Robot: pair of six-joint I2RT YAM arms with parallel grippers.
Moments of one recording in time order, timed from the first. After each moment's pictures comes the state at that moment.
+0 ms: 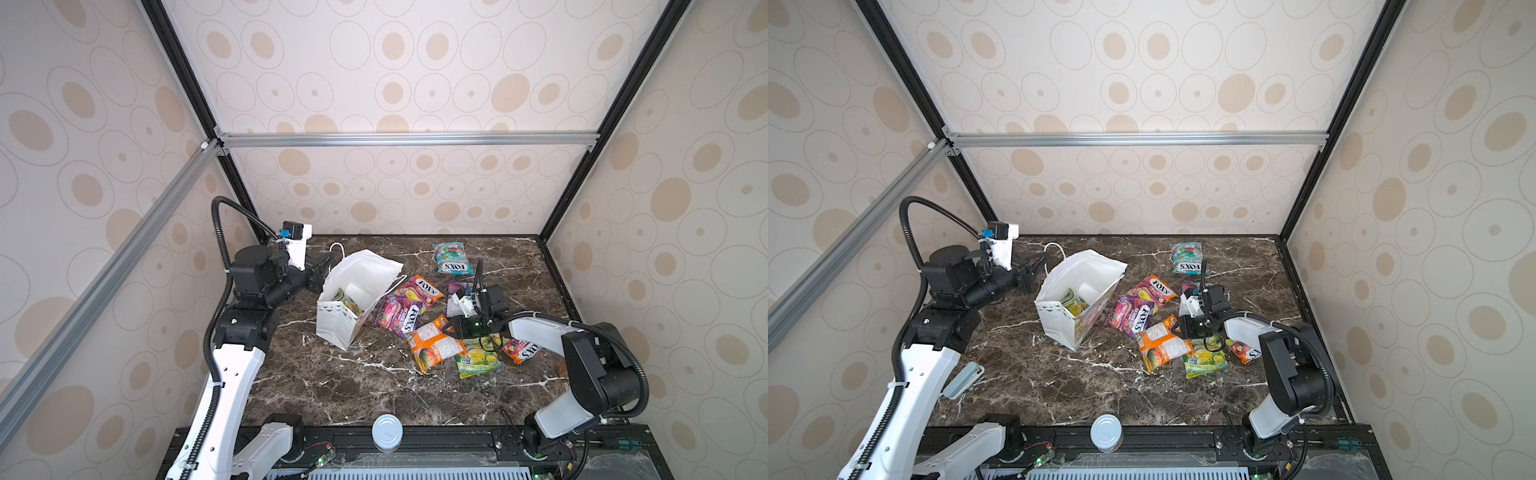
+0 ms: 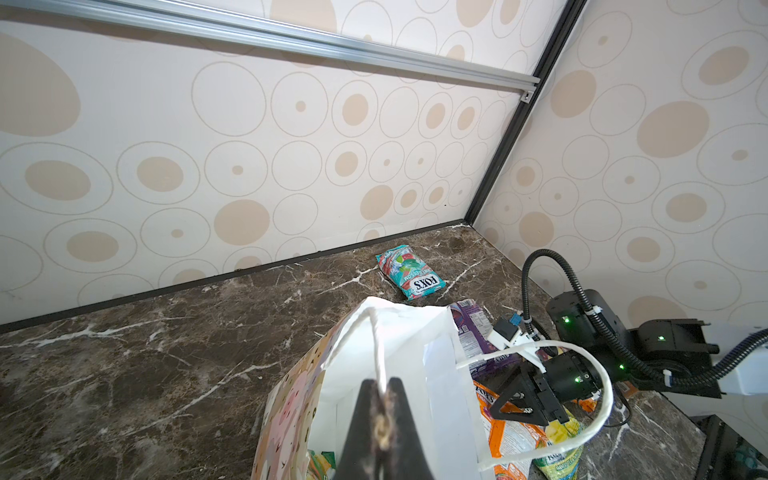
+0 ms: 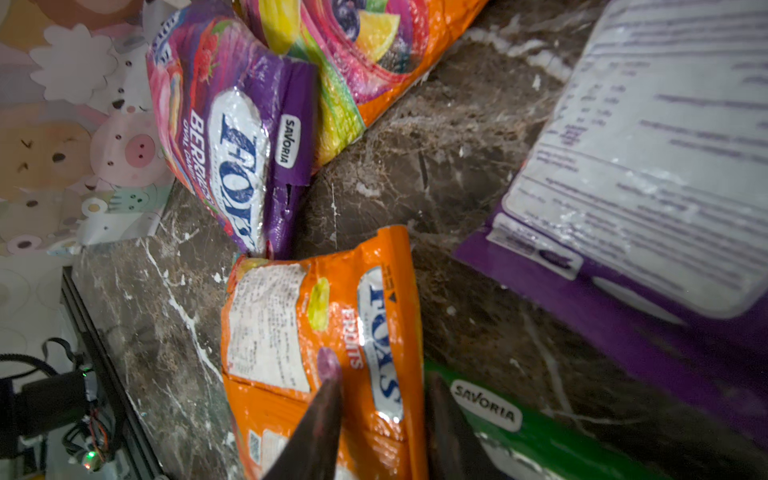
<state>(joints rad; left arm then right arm) -0.08 0.99 1.15 -0.39 0.53 -0.10 0.29 1.59 0.76 -0.21 -0.53 0.23</state>
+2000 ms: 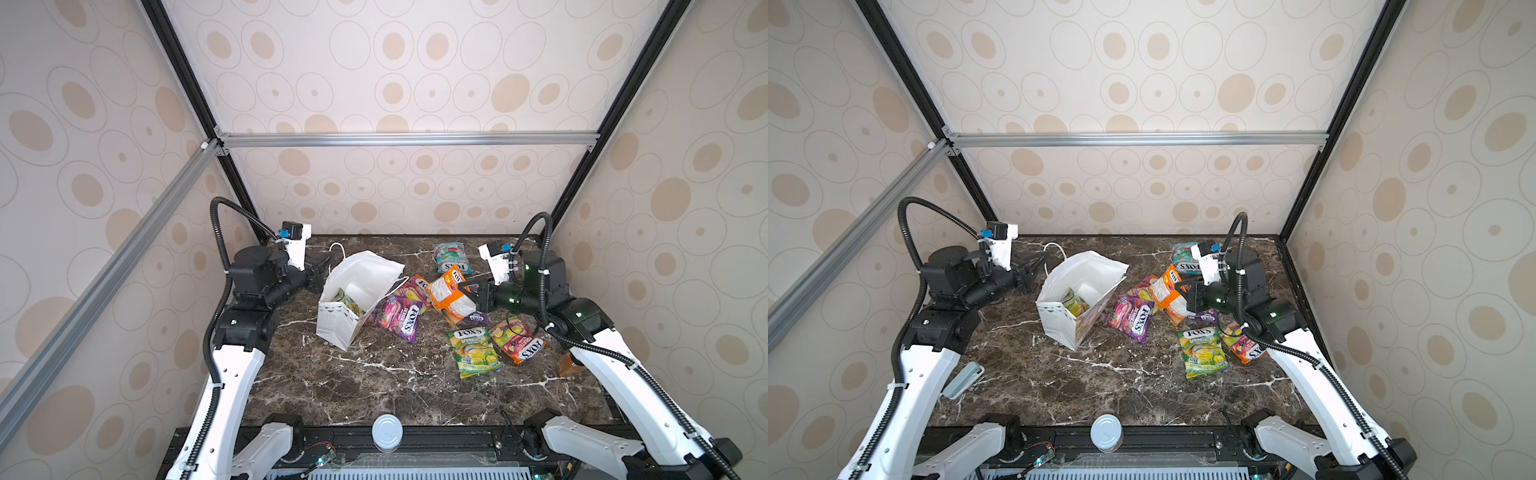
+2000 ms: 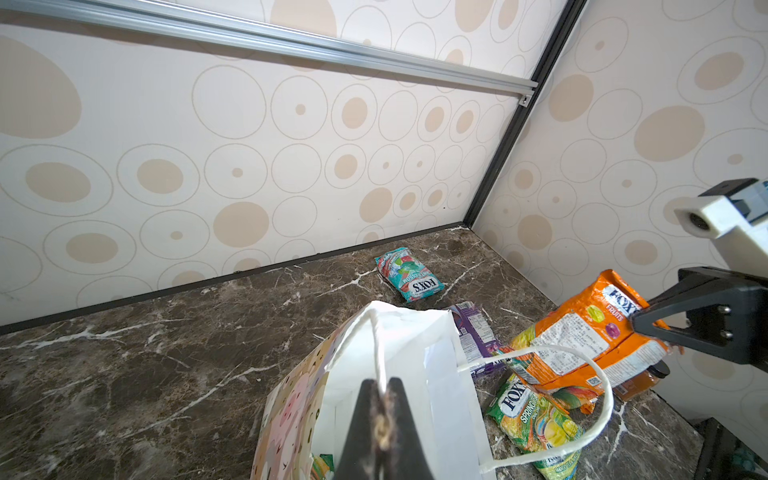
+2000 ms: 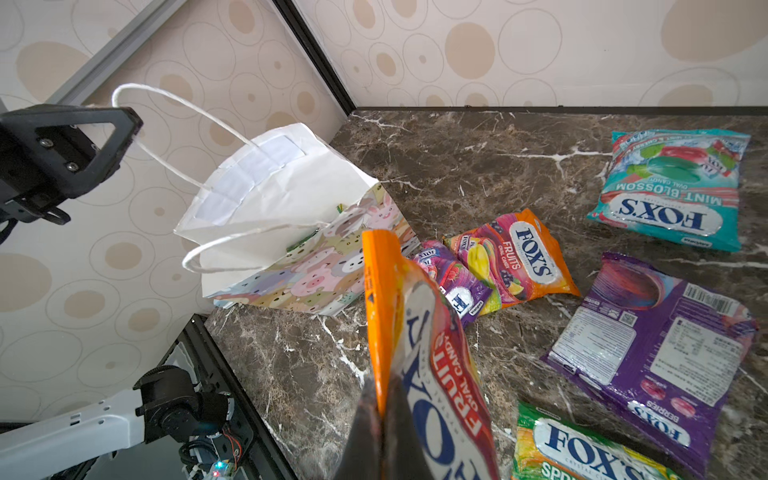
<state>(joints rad) -0.08 0.98 1.15 -0.38 0.53 -0.11 0.42 1.06 1.19 -0.63 -0.41 0.30</state>
